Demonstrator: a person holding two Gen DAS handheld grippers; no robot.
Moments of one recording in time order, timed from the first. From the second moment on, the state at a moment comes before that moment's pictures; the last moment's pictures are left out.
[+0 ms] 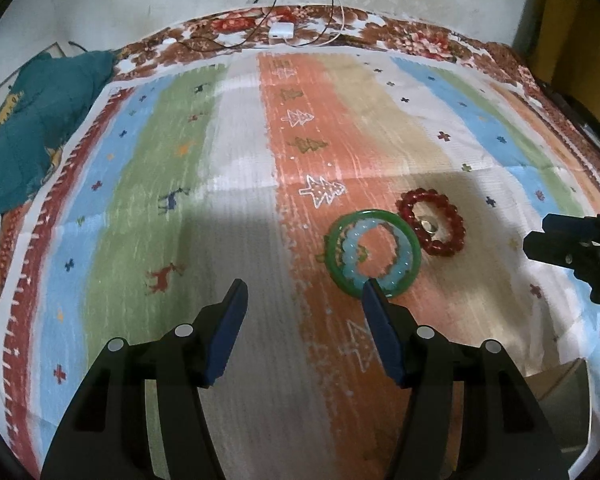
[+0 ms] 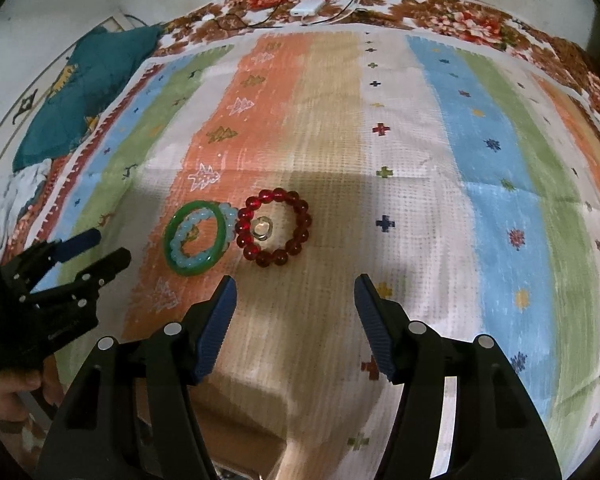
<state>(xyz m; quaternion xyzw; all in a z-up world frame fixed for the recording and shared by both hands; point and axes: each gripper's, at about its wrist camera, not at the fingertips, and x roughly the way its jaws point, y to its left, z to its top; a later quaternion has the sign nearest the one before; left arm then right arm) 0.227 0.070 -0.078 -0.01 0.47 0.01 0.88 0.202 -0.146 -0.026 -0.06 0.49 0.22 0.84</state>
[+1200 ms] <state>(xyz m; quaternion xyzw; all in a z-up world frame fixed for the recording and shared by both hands) 0.275 0.082 -0.123 0.02 0.49 0.01 0.87 0.268 -0.122 -0.081 -0.09 0.50 0.22 0.84</state>
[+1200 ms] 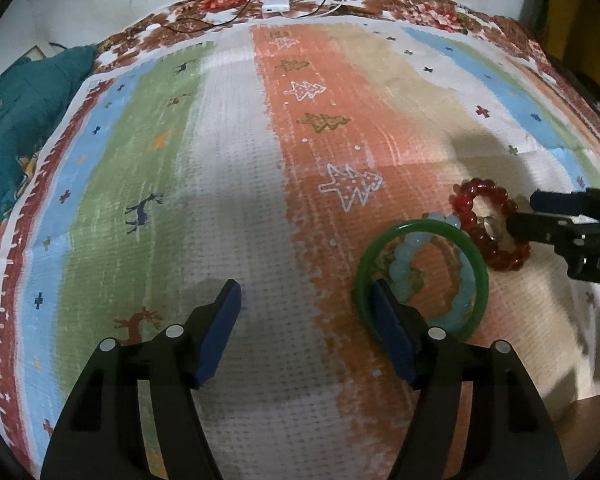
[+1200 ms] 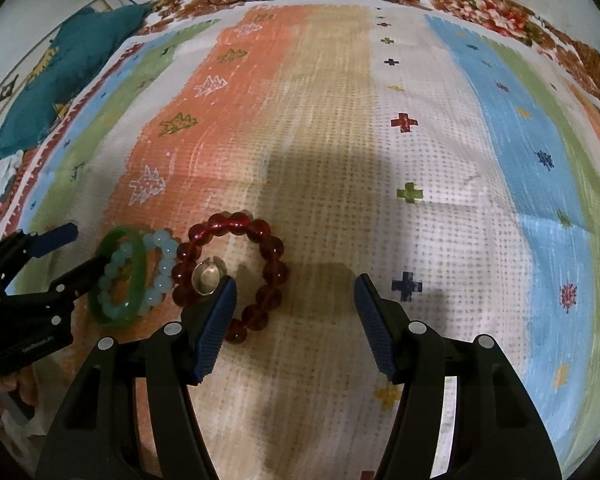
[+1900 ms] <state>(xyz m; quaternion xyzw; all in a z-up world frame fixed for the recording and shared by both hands) 0.273 0.072 -0.123 0.03 0.51 0.00 0.86 0.257 -0.113 -0.086 -0.14 0.49 0.24 0.83</state>
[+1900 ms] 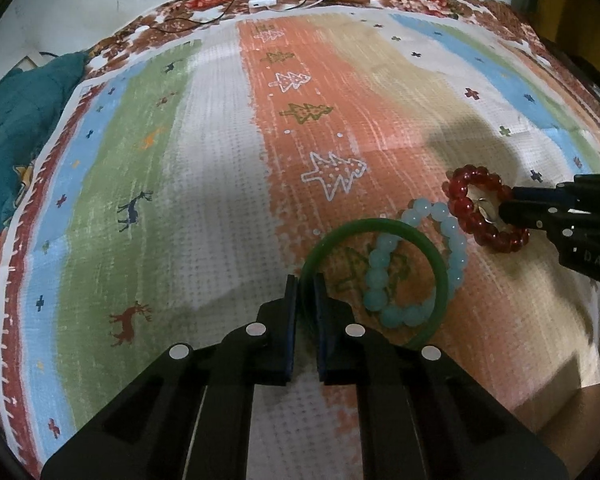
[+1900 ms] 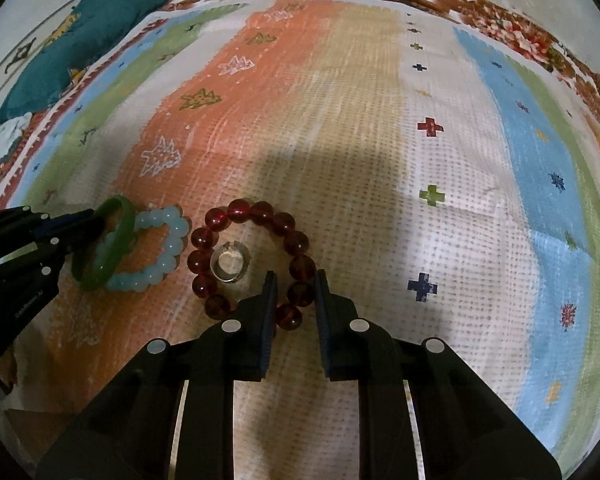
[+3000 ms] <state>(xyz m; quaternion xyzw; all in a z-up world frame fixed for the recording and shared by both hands) 0.226 0.069 -0.051 0.00 0.46 0.01 0.89 0.194 -0.120 -0.006 -0.11 0.45 0.26 0.85</state>
